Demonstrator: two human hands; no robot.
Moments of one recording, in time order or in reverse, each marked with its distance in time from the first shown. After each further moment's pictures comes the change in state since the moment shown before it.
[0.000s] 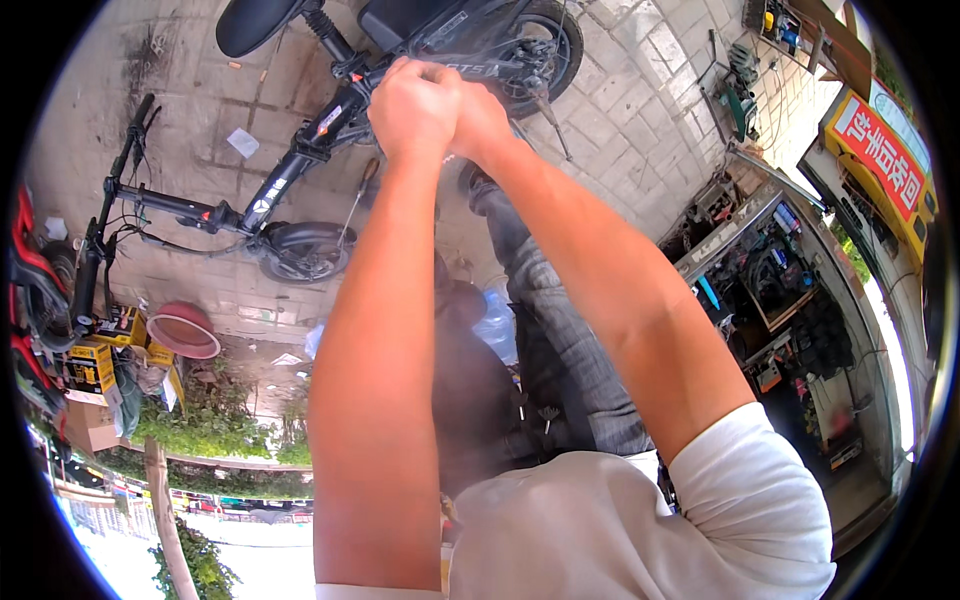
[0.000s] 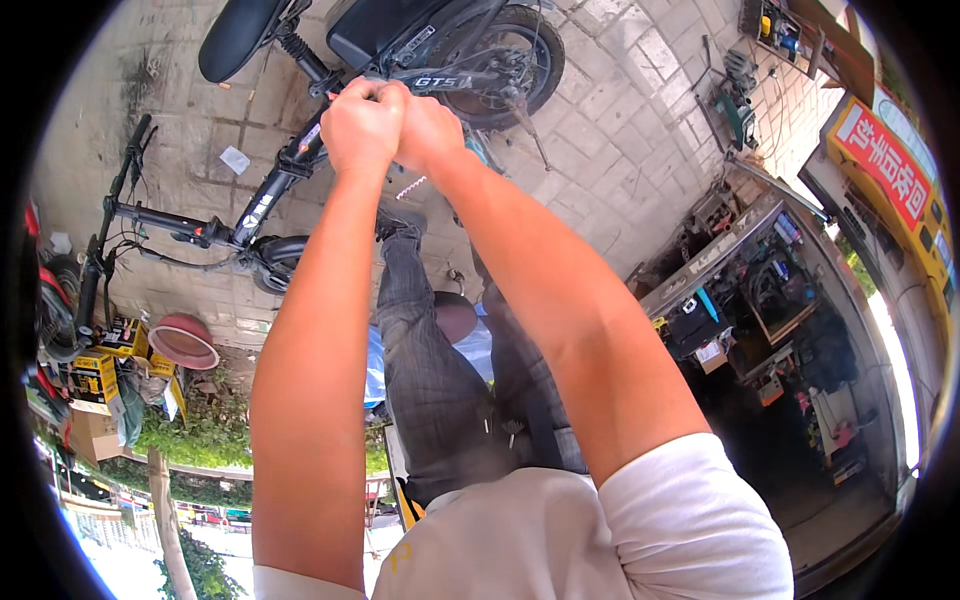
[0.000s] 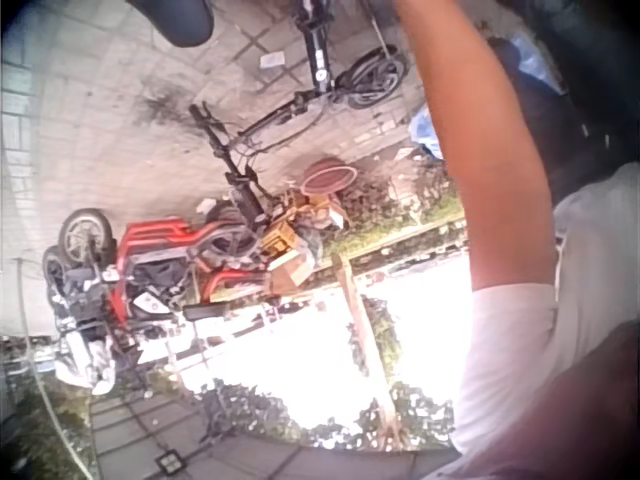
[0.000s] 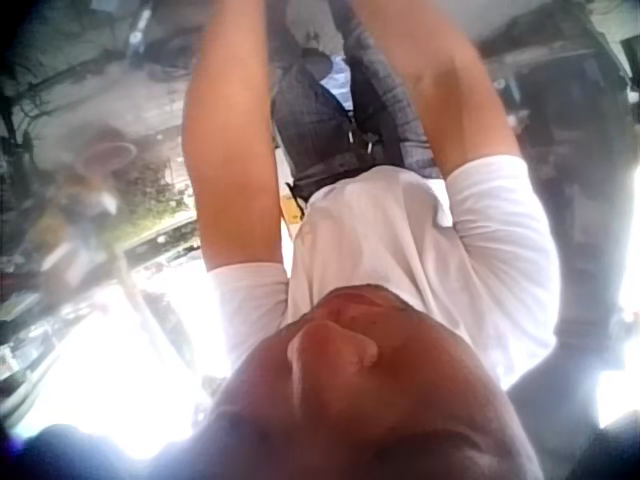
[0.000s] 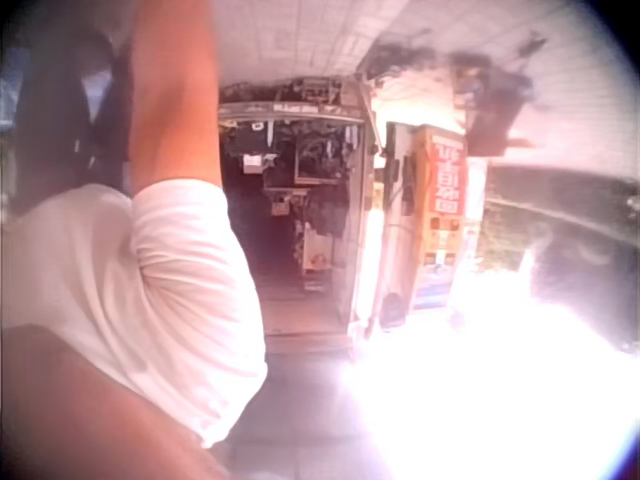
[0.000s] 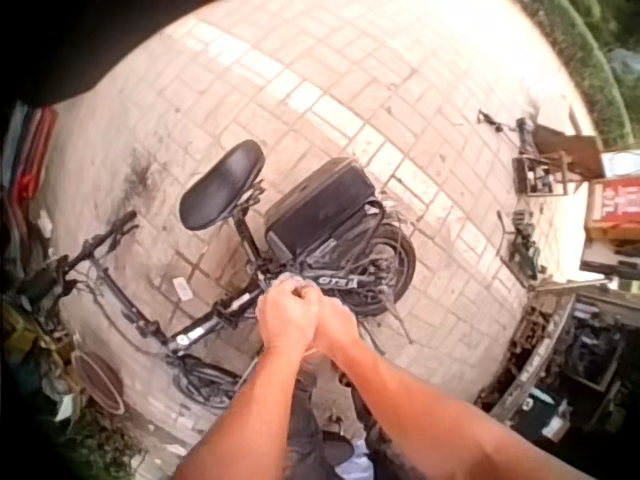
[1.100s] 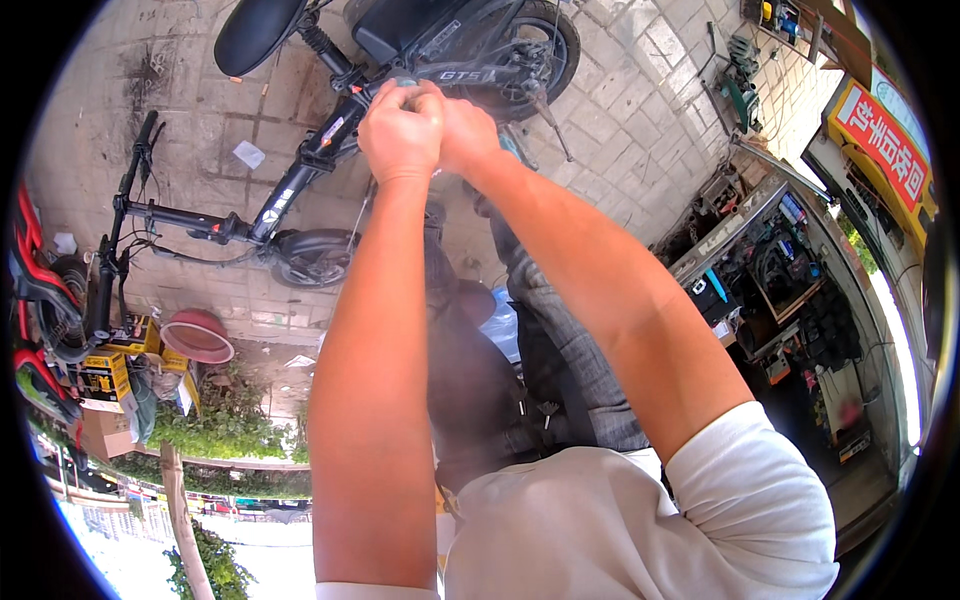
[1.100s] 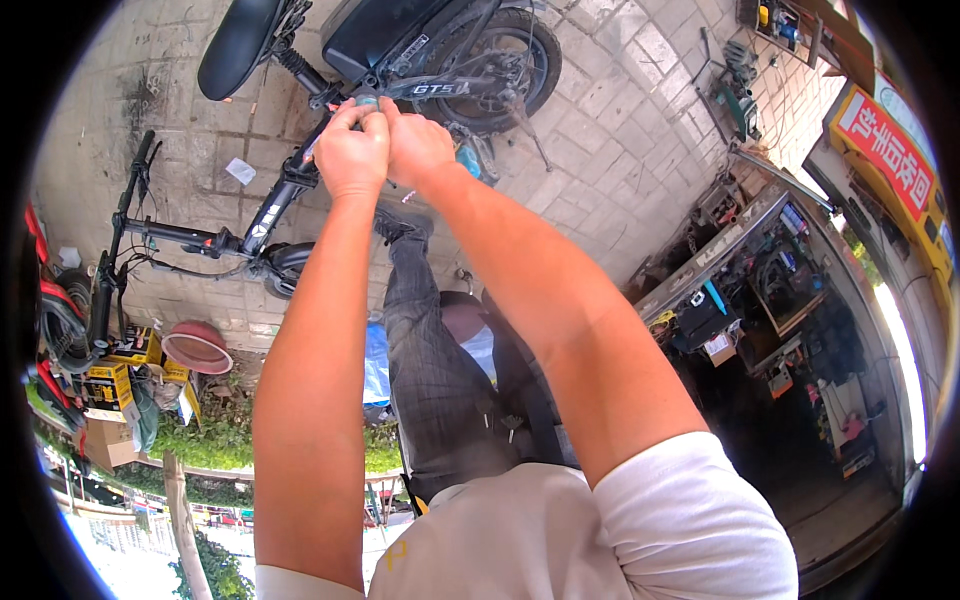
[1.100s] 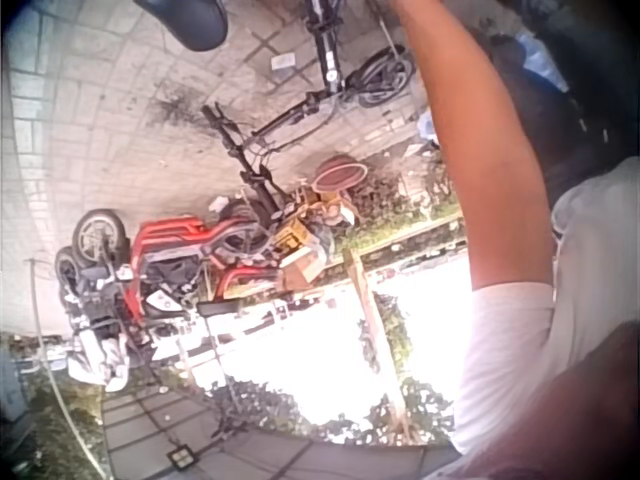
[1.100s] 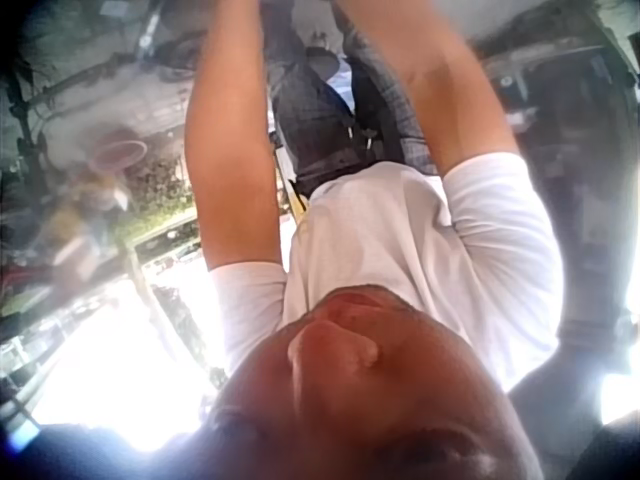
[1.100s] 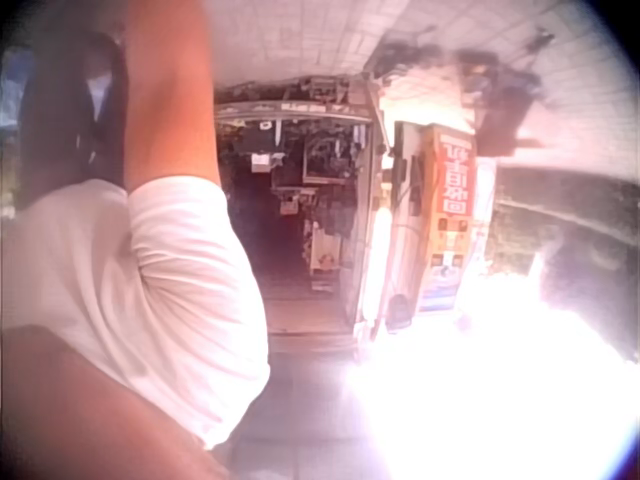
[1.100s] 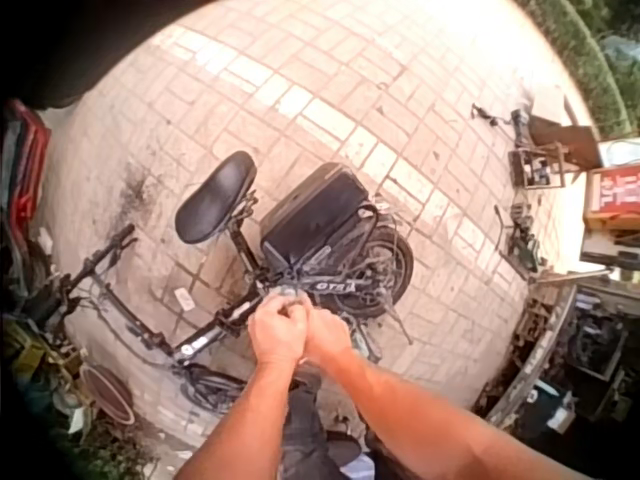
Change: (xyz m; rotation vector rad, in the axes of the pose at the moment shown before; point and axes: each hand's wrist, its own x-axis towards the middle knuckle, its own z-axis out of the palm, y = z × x) left_hand 0.002 -0.023 0.004 -0.082 0.139 0.112; right_hand -0.005 -0.016 -0.004 -0.057 -0.037 0.064
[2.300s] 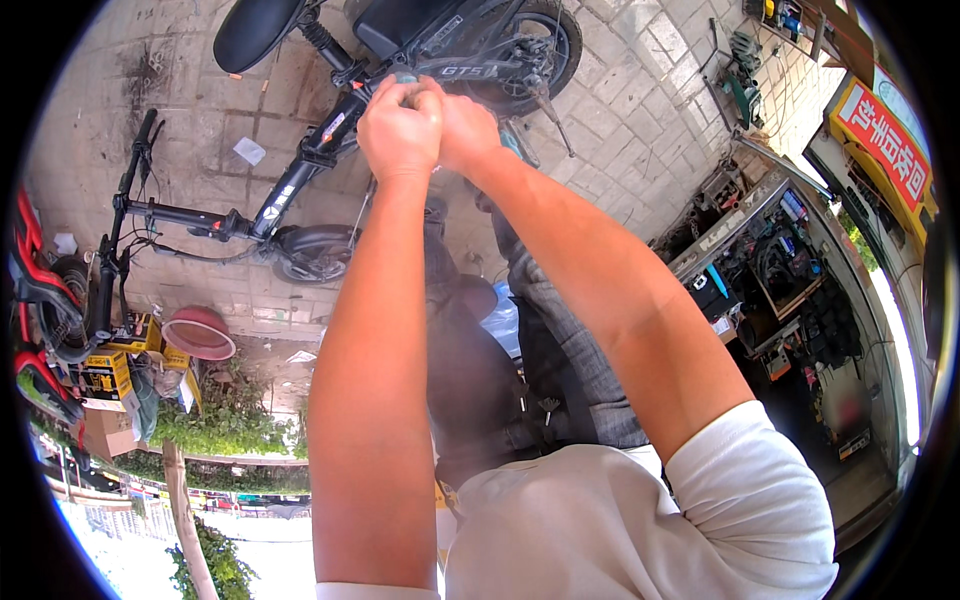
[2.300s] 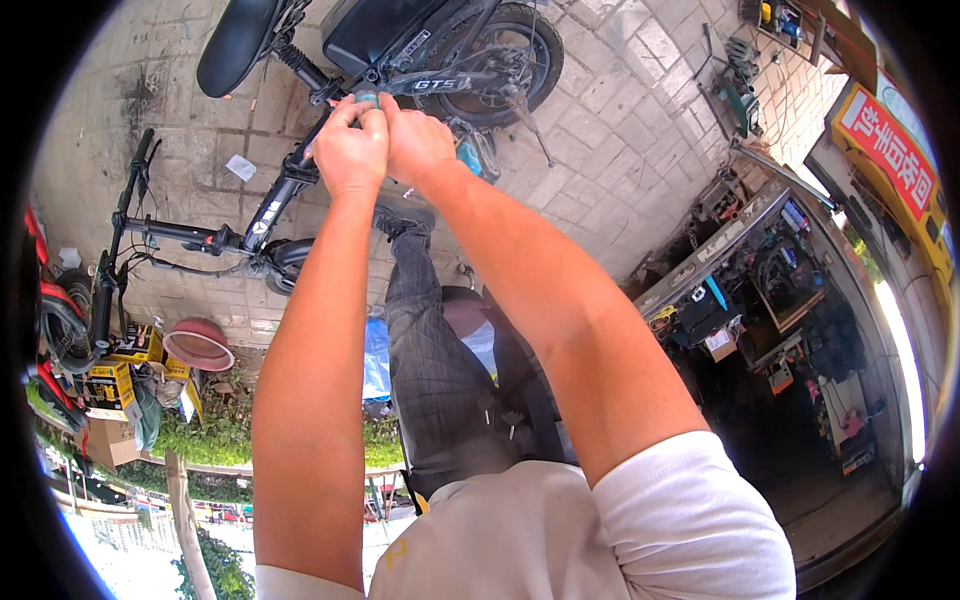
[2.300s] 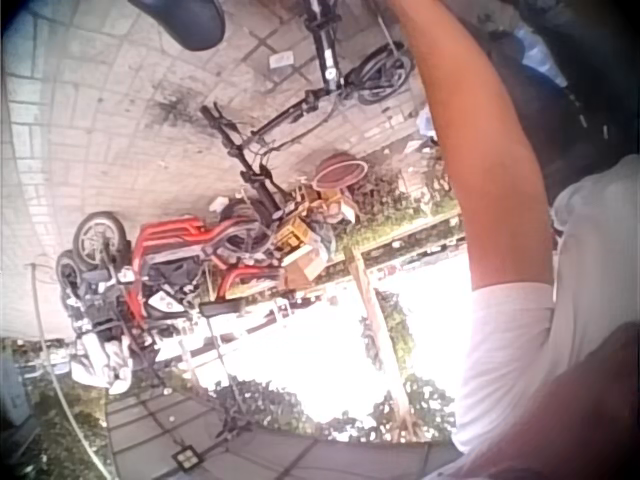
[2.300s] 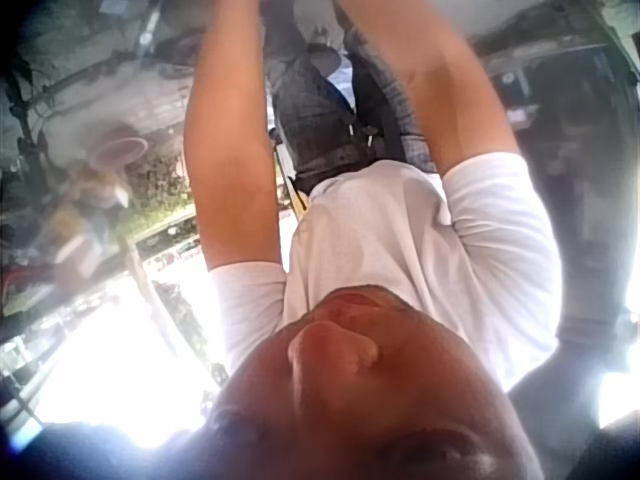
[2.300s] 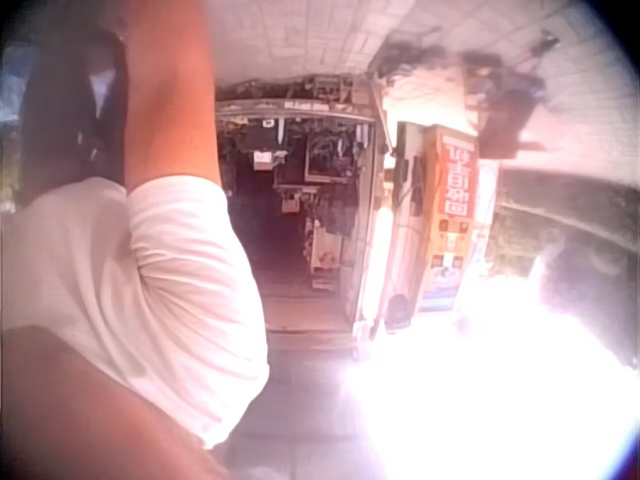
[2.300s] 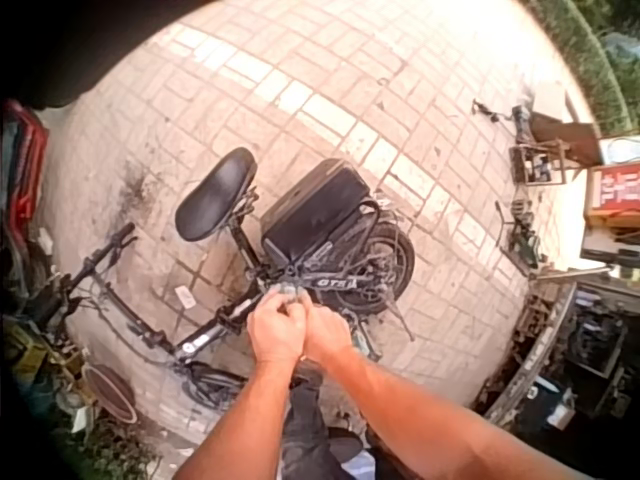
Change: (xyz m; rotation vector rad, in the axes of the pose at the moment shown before) left_hand 0.000 0.001 -0.005 -0.020 0.007 -0.005; right_hand 0.000 -0.001 0.005 0.004 0.052 -0.027
